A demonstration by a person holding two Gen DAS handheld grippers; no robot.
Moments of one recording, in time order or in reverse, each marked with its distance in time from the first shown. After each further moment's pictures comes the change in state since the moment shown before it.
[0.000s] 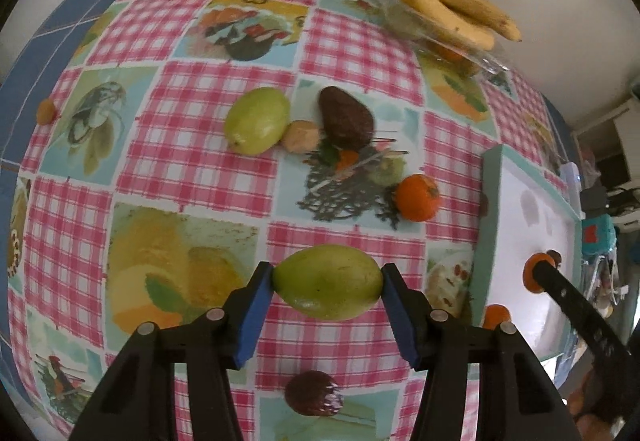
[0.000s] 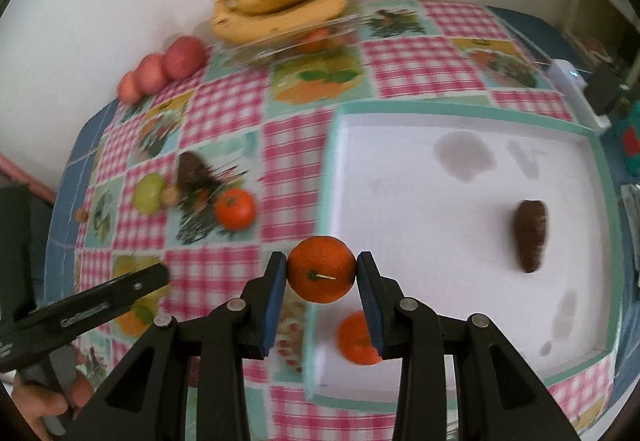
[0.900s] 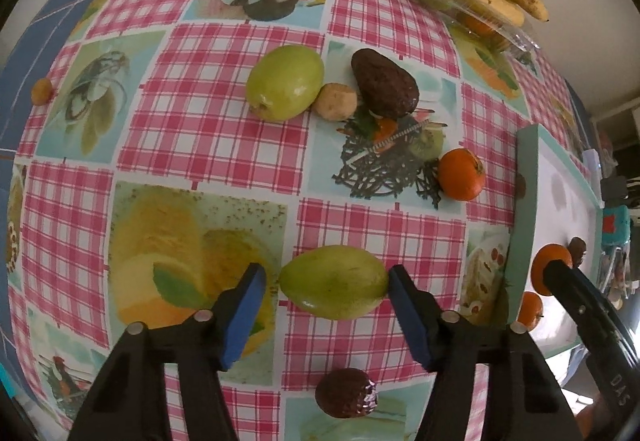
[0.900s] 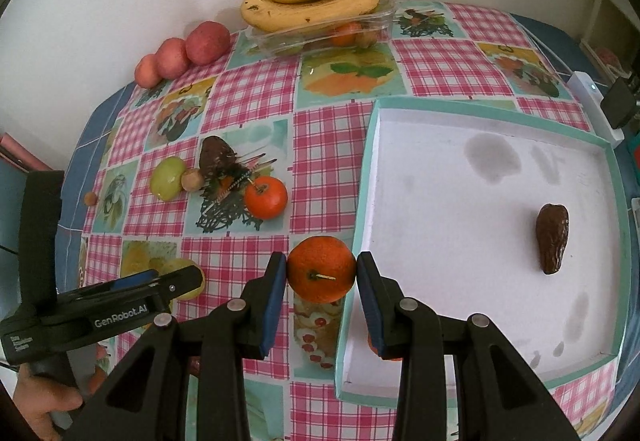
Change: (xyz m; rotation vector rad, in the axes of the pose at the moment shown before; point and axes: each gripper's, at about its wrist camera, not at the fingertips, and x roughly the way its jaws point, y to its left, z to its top) left arm 0.031 0.022 -0.006 -0.013 0.090 0.040; right arm 0.004 0.029 -0.005 -0.076 0.020 0.037
